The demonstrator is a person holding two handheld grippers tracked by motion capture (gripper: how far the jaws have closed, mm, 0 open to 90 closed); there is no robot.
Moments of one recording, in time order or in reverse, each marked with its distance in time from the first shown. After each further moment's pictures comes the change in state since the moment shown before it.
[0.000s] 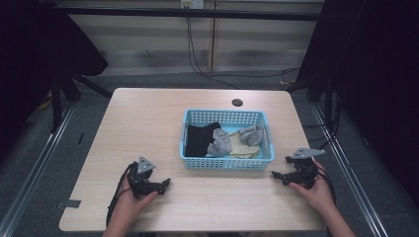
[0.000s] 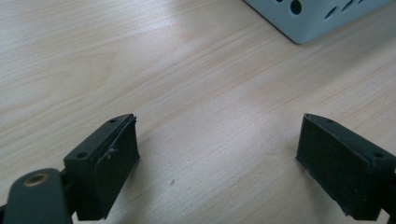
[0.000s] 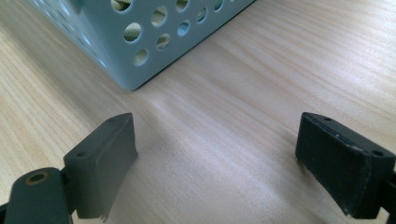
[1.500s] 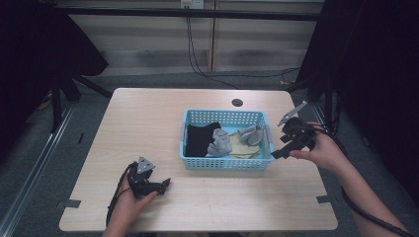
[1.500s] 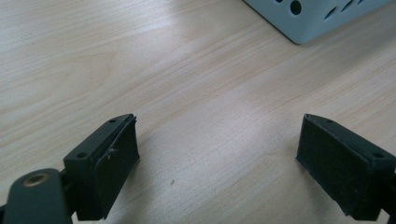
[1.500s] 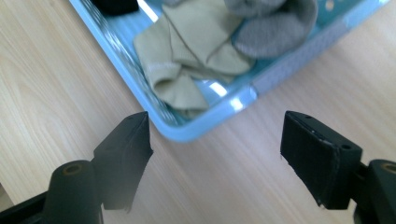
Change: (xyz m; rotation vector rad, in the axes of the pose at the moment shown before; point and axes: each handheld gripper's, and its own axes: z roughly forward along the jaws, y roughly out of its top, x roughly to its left) left arm 0.000 0.000 0.000 0.004 0.001 0.000; right arm 0.017 0.156 -0.044 0.399 0.113 -0.167
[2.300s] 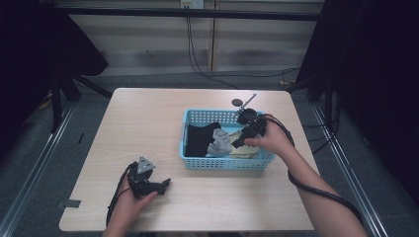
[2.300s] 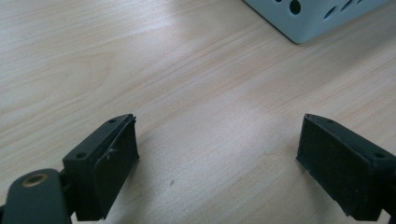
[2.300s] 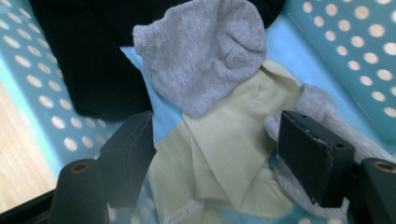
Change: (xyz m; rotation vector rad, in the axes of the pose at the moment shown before) left arm 0.000 0.000 0.000 0.004 0.002 0.013; right arm 0.016 0.092 0.082 0.017 0.041 -0.011
